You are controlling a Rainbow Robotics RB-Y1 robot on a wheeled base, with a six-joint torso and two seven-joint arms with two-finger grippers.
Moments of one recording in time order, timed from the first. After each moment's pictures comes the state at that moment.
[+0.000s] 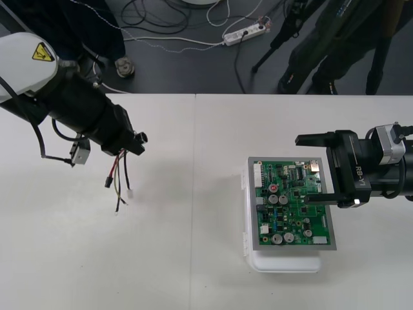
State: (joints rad) right arm -0.21 -0.61 -0.08 -1.56 1.00 -1.57 0.06; left arm -1.04 1.04 -0.99 -1.39 -1.30 -1.12 -2.24
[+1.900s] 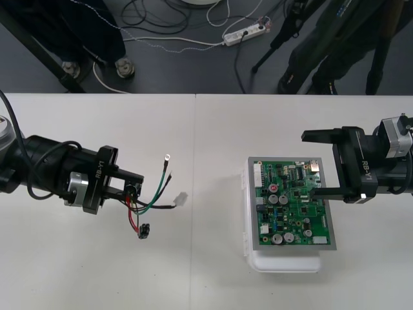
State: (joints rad) right arm -0.21 -0.61 -0.12 -1.56 1.01 -1.57 0.00; left arm -0.50 1.00 -0.64 -1.38 -0.72 -1.31 -0.90
